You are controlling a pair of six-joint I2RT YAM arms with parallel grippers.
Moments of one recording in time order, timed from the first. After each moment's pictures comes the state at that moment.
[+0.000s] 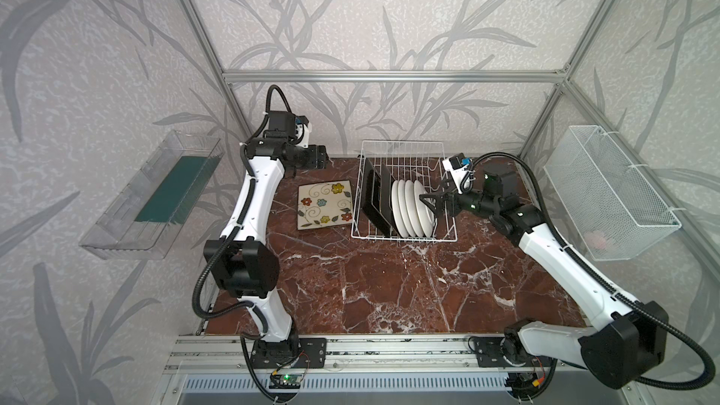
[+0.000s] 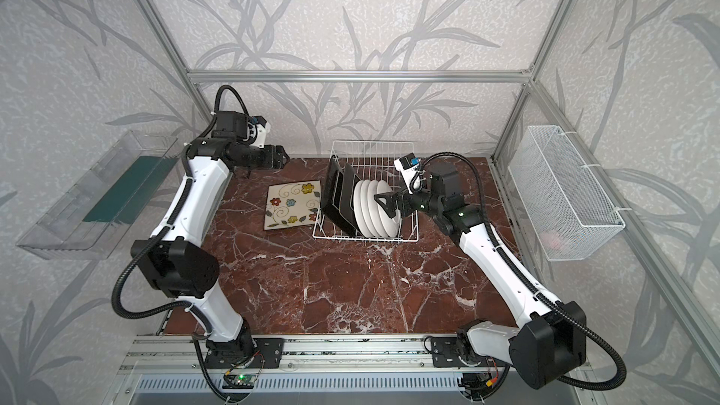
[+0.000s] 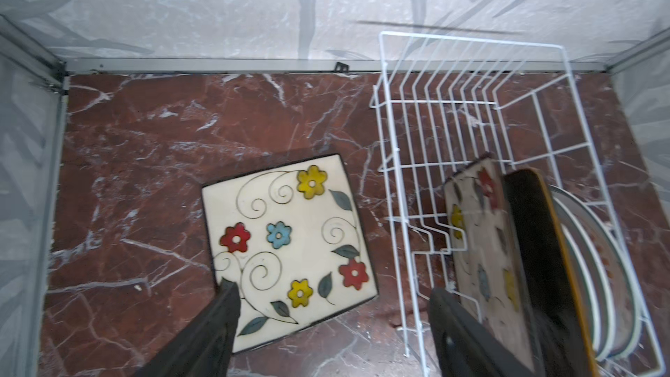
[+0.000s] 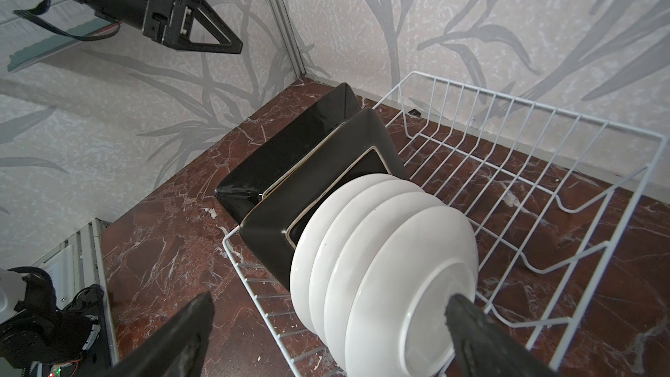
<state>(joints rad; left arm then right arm) -0.04 1.75 1.90 -0.99 0.26 -0.07 0.36 1.26 1.11 -0.27 -0.50 0.05</state>
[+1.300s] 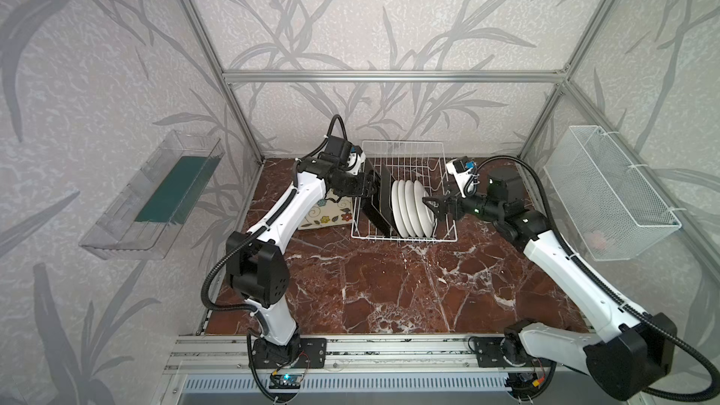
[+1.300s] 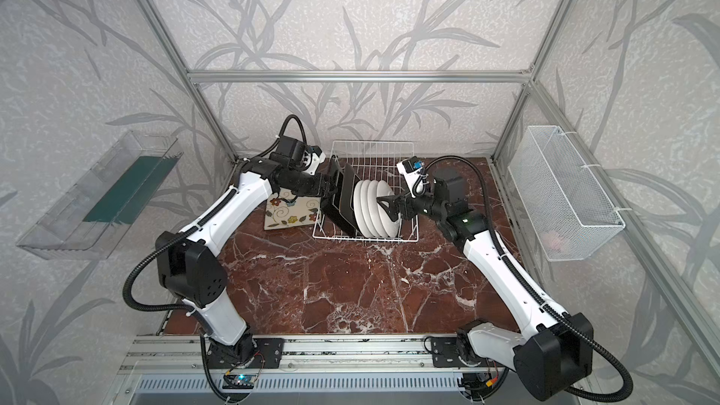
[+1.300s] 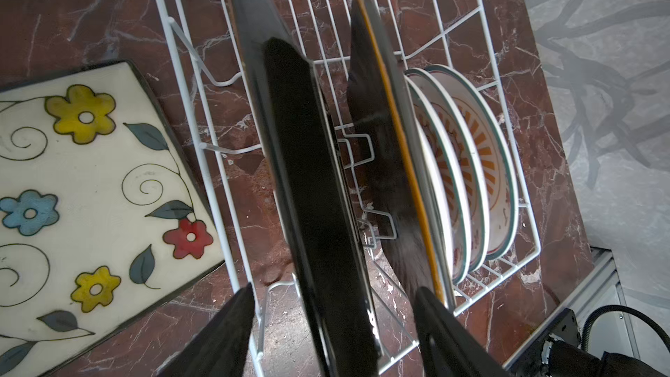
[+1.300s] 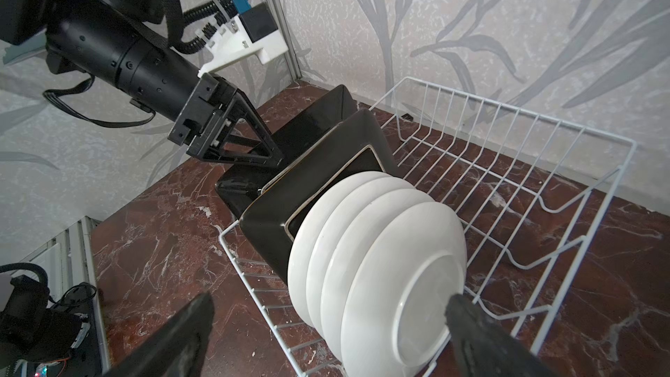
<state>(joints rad) -0.33 1.76 1.68 -0.88 0.32 -0.22 0.36 1.20 1.07 -0.27 -0.48 0.03</state>
